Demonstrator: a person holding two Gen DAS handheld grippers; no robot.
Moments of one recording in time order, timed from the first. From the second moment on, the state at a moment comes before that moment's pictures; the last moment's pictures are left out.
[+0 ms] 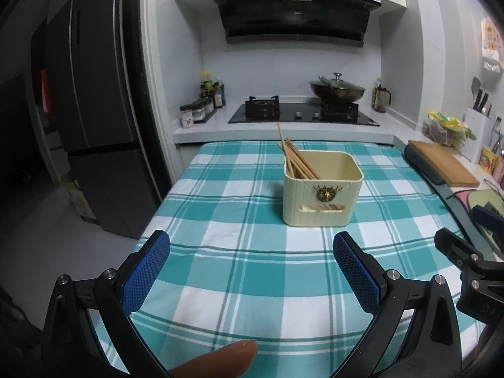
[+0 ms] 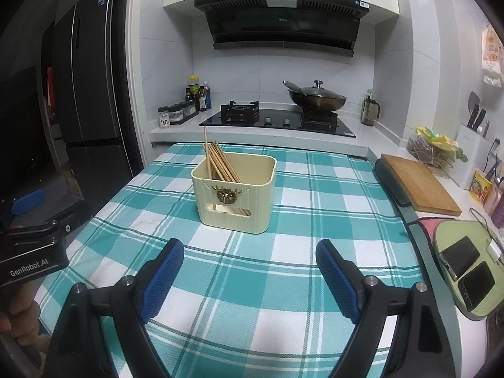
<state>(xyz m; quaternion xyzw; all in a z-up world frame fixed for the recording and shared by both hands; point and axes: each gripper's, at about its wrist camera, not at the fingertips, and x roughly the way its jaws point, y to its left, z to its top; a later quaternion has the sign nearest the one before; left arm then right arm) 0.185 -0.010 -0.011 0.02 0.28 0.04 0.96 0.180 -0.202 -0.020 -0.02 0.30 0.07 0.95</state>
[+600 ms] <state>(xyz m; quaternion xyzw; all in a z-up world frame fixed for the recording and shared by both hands) 0.167 -0.016 0.002 0.03 0.27 0.04 0.96 0.153 -0.197 0.009 -0.01 0.28 0.05 0.96</state>
